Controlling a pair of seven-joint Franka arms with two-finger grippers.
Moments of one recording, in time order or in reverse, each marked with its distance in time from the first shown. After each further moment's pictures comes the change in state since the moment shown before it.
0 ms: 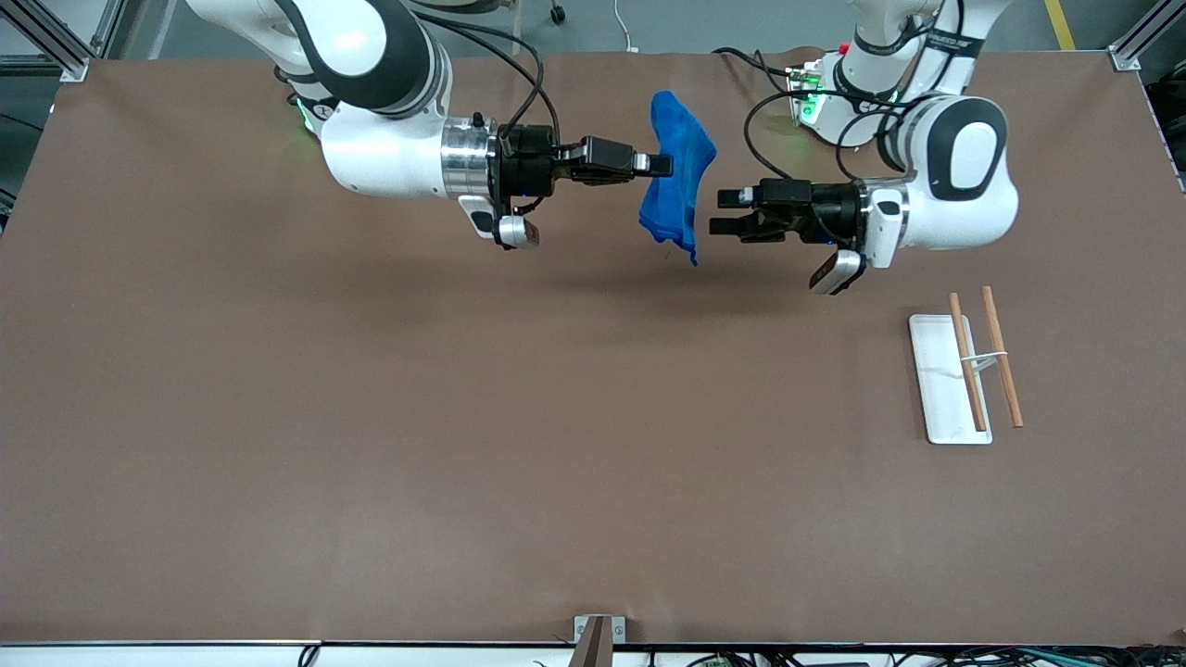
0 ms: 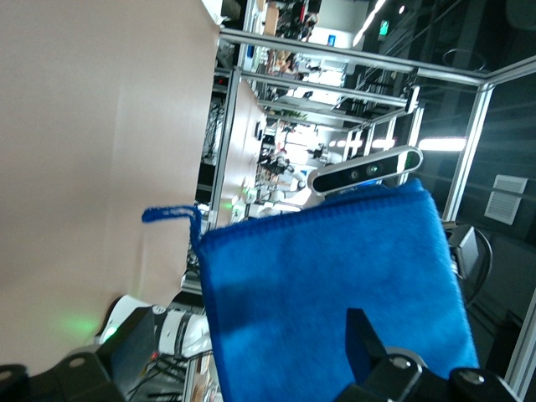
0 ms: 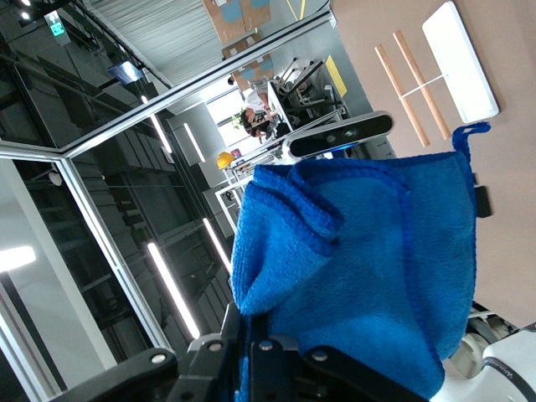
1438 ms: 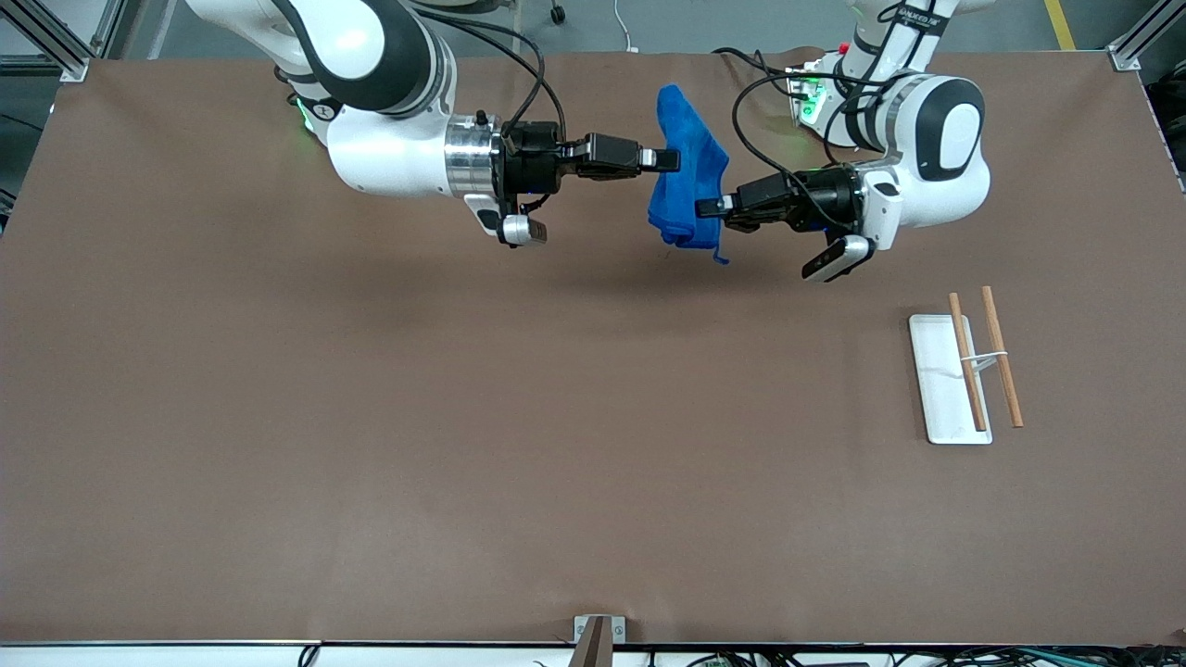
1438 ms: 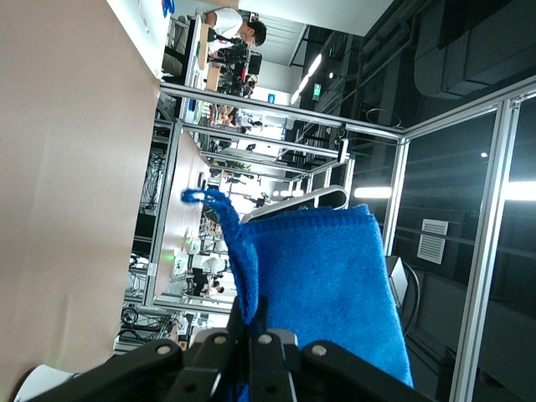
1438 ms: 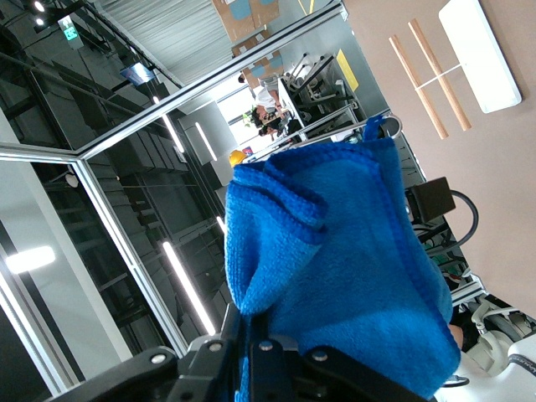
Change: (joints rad) left arm 0.057 -0.067 -0.081 -0.051 -0.234 0.035 0.042; right arm 0.005 0.013 0.001 0.021 0.023 0.001 0.000
